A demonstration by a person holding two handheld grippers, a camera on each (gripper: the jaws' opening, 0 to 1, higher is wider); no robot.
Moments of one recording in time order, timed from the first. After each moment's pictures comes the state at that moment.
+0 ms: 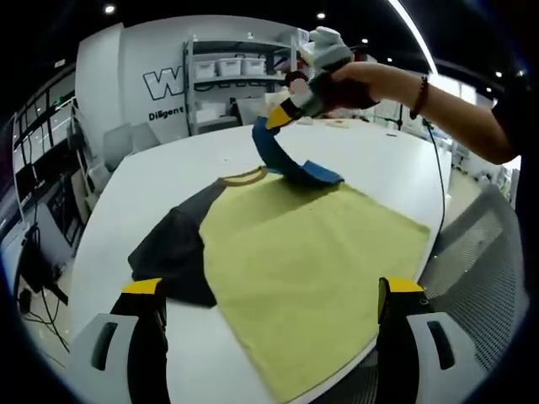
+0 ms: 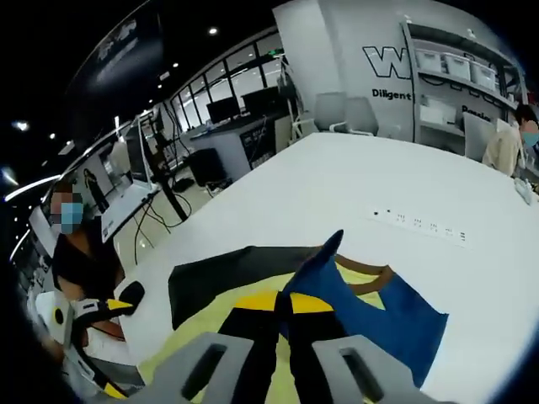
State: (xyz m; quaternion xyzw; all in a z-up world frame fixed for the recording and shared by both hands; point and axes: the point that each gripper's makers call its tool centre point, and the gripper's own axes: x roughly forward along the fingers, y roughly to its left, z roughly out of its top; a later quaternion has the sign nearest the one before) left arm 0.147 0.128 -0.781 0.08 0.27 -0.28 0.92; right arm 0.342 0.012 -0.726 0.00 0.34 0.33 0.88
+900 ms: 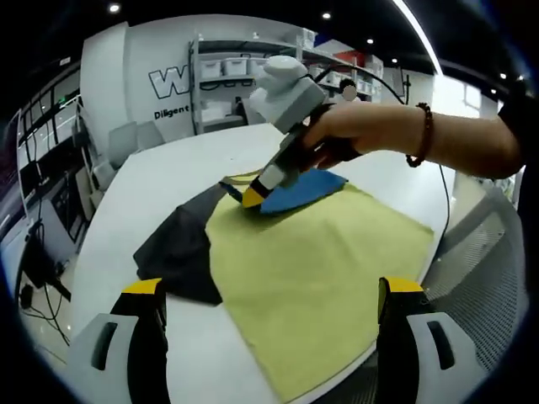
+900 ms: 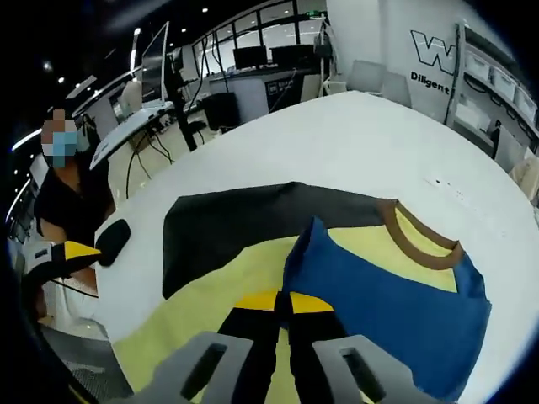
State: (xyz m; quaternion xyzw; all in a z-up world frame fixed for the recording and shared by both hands) left arm 0.149 0.134 -0.781 0.08 0.27 -0.27 0.92; right arm 0.303 0.089 -0.829 -0.12 0.41 0.36 0.83
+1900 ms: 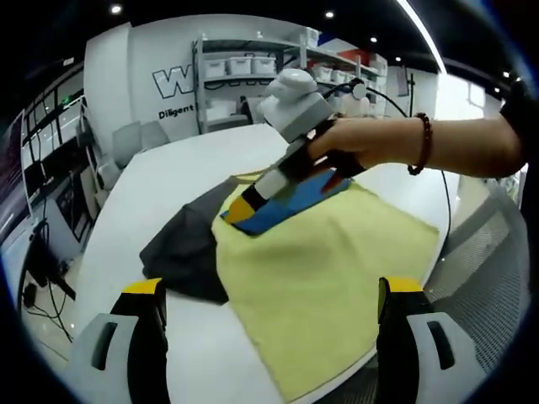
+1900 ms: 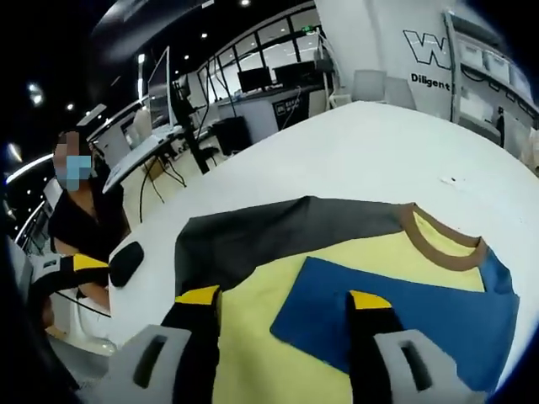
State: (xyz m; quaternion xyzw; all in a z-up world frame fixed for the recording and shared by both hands) left arm 0.149 0.140 -0.781 0.09 0.27 -0.25 0.92; right arm 0.306 0.099 -0.823 -0.04 0.37 0.38 0.85
